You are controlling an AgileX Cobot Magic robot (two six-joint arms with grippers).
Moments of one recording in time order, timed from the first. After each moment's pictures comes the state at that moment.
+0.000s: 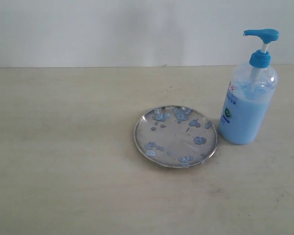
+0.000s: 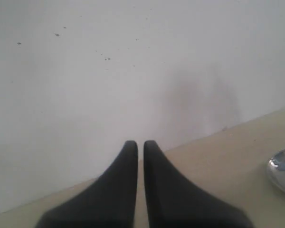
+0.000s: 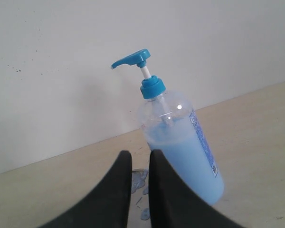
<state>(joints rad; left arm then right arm) -0.43 0.03 0.00 -1.18 -0.19 1.47 0.03 0.01 0.00 0.42 0.06 0.02</state>
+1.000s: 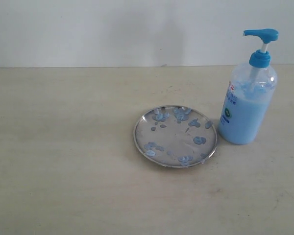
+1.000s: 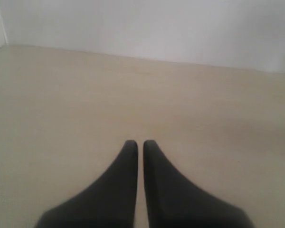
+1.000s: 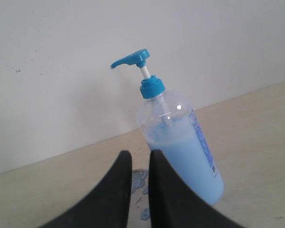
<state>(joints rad) 0.00 0.01 0.00 0.25 0.33 -0.36 0.03 0.01 0.00 0.42 0.06 0.02</state>
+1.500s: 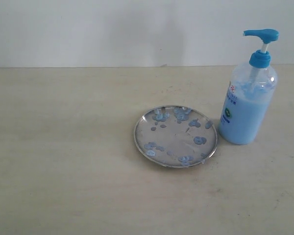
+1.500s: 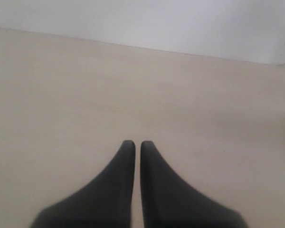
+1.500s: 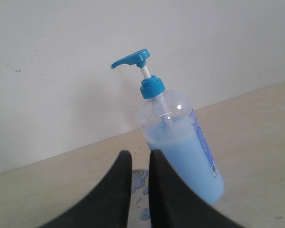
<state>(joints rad) 0.00 0.00 0.00 0.11 0.37 -0.22 0.03 0.01 0.00 0.42 0.06 0.02</state>
